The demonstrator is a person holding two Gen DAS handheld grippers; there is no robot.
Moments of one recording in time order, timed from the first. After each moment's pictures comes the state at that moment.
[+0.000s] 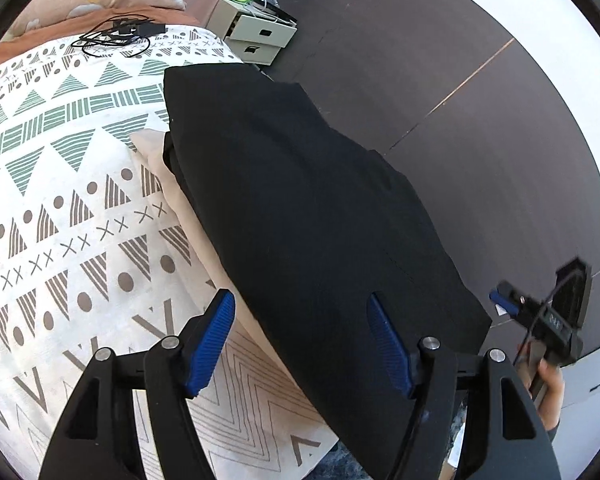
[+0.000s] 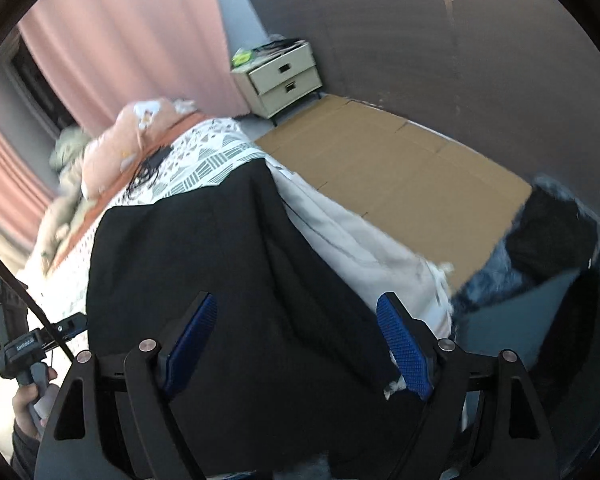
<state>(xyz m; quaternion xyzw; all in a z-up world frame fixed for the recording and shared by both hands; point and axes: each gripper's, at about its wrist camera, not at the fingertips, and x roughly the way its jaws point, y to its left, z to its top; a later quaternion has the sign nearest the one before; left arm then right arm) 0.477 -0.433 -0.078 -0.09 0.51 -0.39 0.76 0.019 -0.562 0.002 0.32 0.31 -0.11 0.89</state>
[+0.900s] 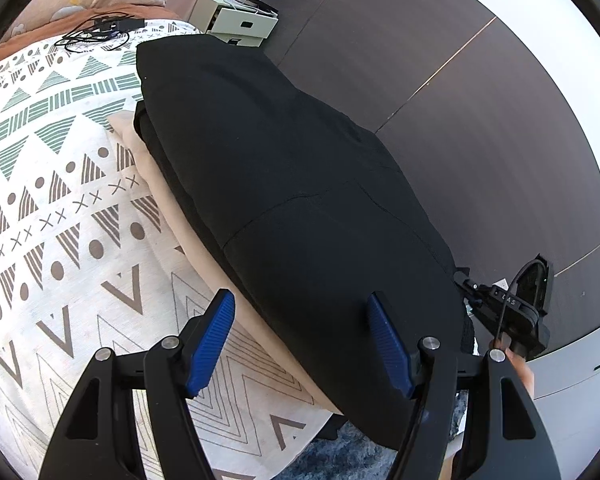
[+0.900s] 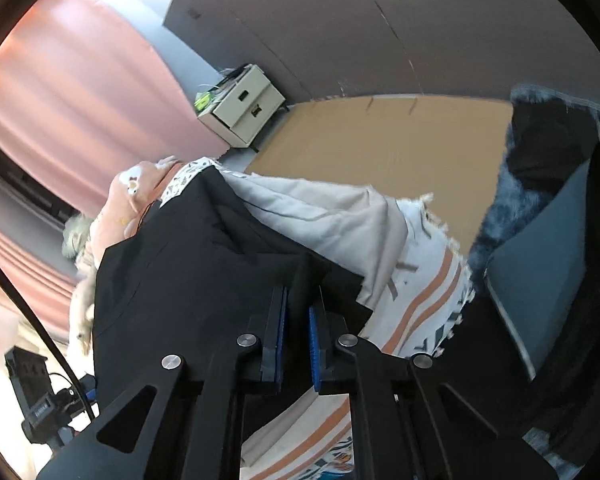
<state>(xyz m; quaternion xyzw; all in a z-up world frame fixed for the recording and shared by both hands) 0.427 -0.434 -0.071 -0.07 0.51 -0.41 0.75 -0.037 -0.608 -0.067 0.47 0.25 -0.12 0.84</state>
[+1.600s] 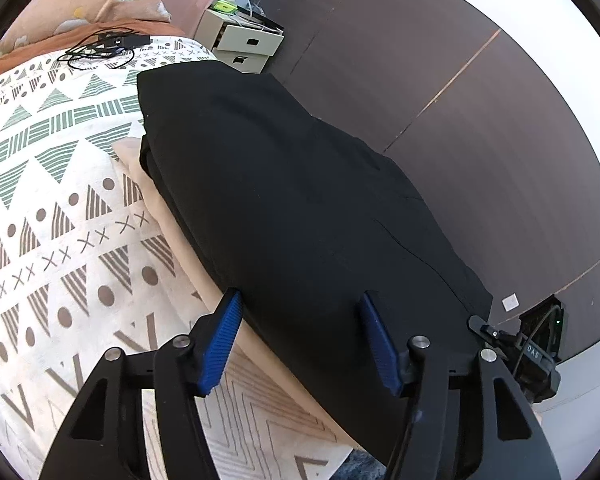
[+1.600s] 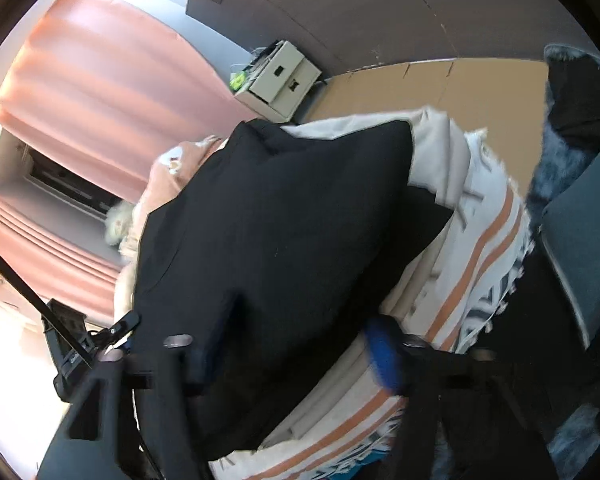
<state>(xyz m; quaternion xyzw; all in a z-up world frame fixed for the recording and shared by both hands) 0.480 -0.445 -0.088 -0.08 0.49 -0.40 0.77 -0.005 -0.589 -0.091 0.50 0.24 -0.03 0.83</state>
